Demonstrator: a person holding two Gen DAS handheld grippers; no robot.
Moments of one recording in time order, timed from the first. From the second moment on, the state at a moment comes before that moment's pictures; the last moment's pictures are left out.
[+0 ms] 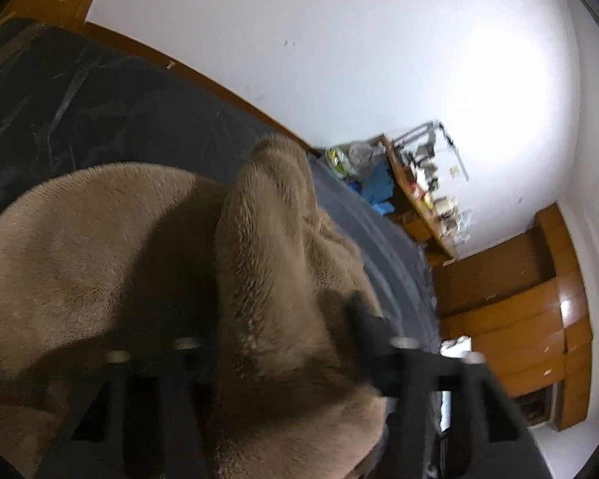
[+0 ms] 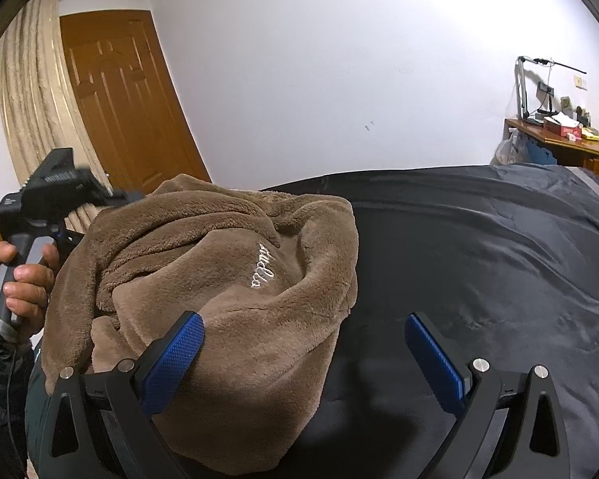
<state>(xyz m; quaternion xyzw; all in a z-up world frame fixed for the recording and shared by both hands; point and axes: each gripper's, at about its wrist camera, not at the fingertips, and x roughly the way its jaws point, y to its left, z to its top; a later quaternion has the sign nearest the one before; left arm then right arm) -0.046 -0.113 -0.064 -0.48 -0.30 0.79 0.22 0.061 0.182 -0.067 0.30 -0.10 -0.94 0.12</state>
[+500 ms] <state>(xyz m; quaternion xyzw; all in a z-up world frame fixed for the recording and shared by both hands) 0.051 -0.049 -0.017 -0.33 0.01 0.94 0.09 0.057 0.190 -0.070 0.29 -0.10 -0.95 0.10</state>
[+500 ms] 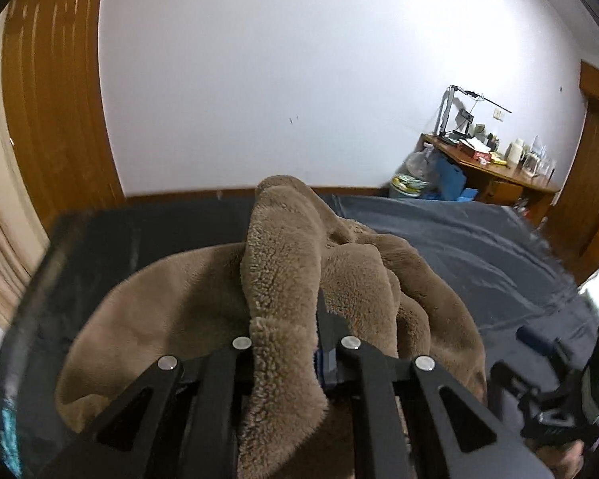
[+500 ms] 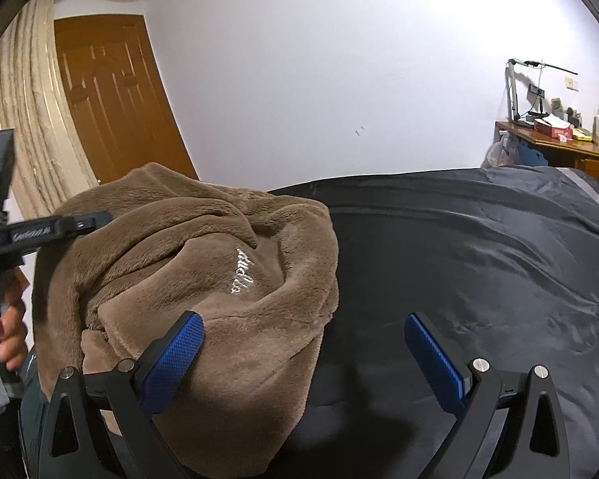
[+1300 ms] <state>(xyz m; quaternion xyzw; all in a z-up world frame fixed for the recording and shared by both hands) 0.148 -0.111 0.038 -0.27 -0.05 0.96 0.07 0.058 0.185 -0.069 0.27 -0.06 -0.96 0.08</state>
